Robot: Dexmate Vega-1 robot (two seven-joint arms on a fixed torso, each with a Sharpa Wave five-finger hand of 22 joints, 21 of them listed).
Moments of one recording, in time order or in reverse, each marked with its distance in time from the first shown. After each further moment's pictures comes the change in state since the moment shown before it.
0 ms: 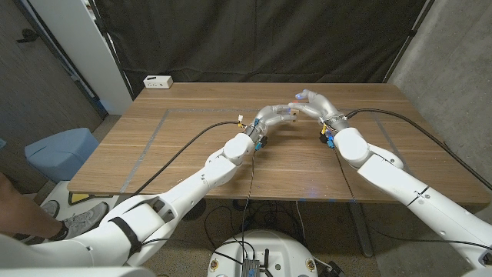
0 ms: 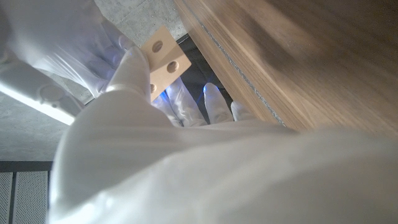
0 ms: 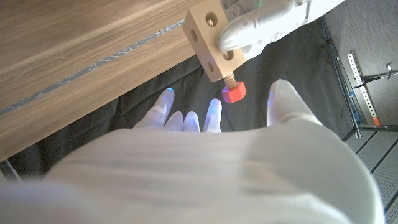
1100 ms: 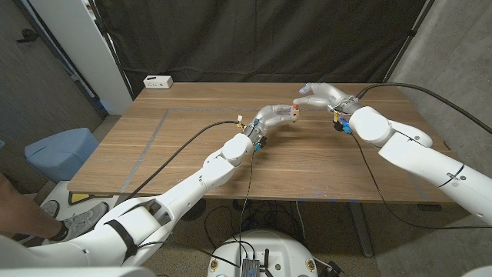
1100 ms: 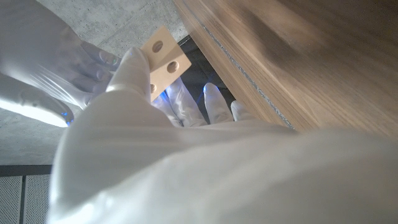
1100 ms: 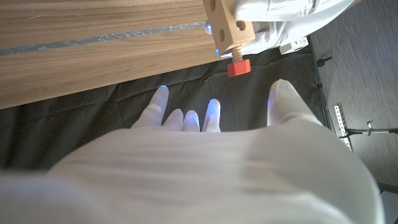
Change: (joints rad) left arm 0.017 0.026 0.002 -0.048 0.020 0.007 0.005; left_hand 0.000 0.000 0.002 0.002 0.000 0.000 0.000 -0.001 0.000 0.000 0.000 -0.004 0.000 0.000 0.000 0.000 0.000 0.000 0.000 0.000 0.000; right arm 0.067 -0.196 0.031 -0.175 -0.007 -0.176 0.184; right_hand 0.000 0.000 0.001 -0.016 -0.008 0.001 0.010 -0.038 -0.014 0.009 0.002 0.007 -0.002 0.029 0.028 0.007 -0.005 0.007 0.133 -0.005 0.000
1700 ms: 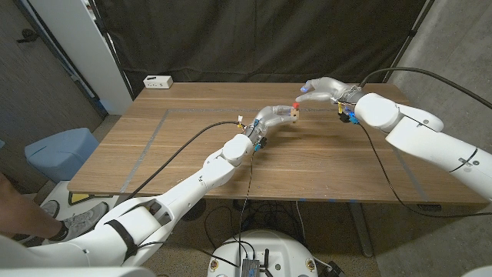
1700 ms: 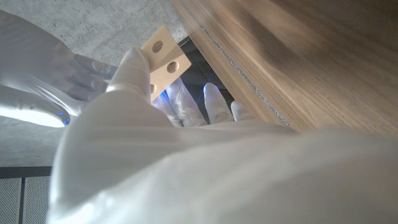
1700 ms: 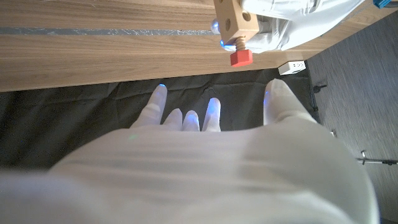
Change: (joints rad) left arm -0.001 -0.002 0.002 0.006 0.005 -0.002 -0.001; left_hand 0.000 0.000 -0.001 -0.001 0.000 0.000 0.000 -0.004 0.000 0.000 0.000 -0.004 0.000 0.000 0.000 0.000 0.000 0.000 0.000 0.000 0.000; right arm 0.102 -0.076 -0.026 -0.043 -0.004 -0.089 0.156; right_hand 0.025 0.025 0.014 -0.014 0.000 0.022 0.003 -0.006 0.000 0.000 0.000 0.000 0.000 0.001 0.024 0.000 0.000 0.002 0.030 0.000 0.000
